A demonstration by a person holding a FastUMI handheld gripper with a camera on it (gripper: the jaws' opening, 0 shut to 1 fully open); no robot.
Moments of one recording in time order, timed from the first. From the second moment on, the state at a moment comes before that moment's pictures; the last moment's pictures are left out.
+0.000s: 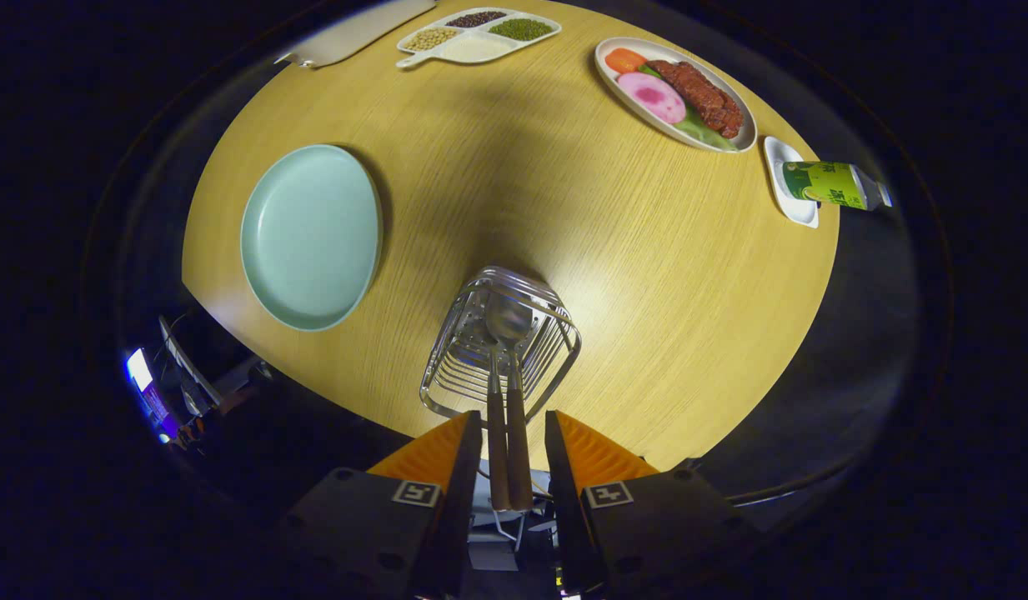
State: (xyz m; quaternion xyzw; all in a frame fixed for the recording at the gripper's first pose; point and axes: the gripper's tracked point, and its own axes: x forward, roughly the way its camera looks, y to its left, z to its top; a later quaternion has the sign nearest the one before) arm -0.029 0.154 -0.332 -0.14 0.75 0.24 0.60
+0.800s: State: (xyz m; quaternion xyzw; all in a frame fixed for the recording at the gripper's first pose) arm 0.062 0.115 -0.128 0.02 0.31 0.11 0.94
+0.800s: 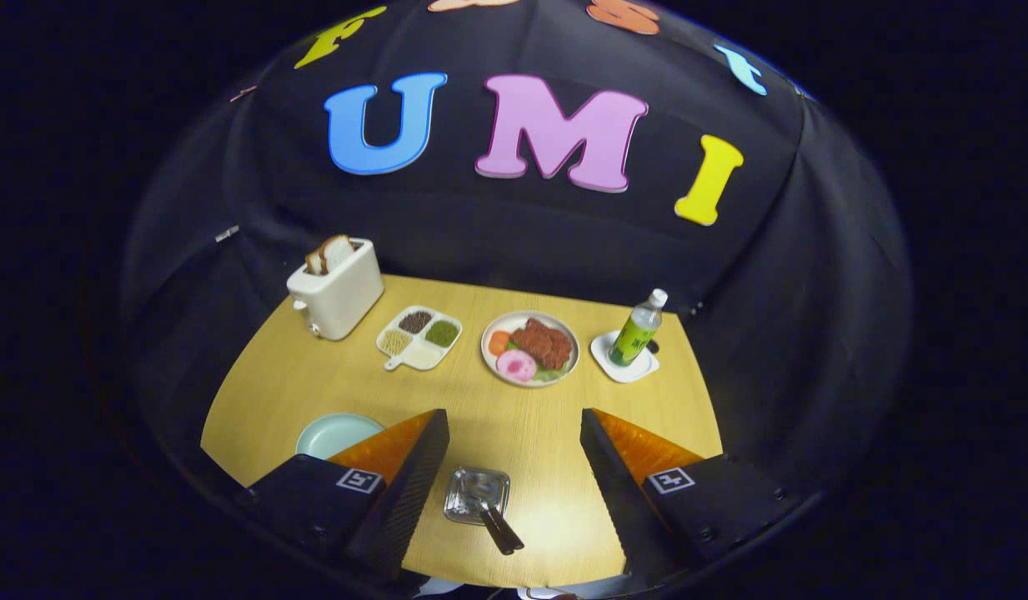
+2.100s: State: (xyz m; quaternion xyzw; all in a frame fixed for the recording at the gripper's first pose) arm 0.014 0.096 -0.101 0.01 0.16 0.20 0.97
